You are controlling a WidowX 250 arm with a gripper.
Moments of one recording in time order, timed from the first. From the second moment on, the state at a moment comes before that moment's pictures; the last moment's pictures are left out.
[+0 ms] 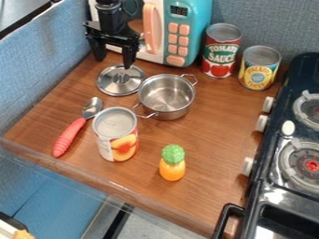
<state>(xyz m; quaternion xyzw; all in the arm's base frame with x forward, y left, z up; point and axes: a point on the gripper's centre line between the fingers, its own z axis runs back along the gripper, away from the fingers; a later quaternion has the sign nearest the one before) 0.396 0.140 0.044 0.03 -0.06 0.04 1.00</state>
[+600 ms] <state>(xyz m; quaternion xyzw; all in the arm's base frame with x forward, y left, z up) 0.355 0.036 0.083 -0.04 -0.09 -0.06 0.99</state>
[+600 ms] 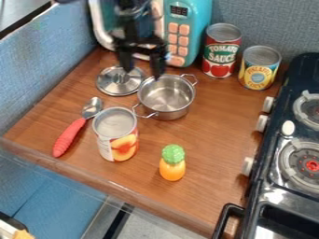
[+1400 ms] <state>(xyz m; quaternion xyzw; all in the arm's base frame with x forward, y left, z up) 0.260 -0.024 0.052 -0.01 -0.04 -0.11 0.99</state>
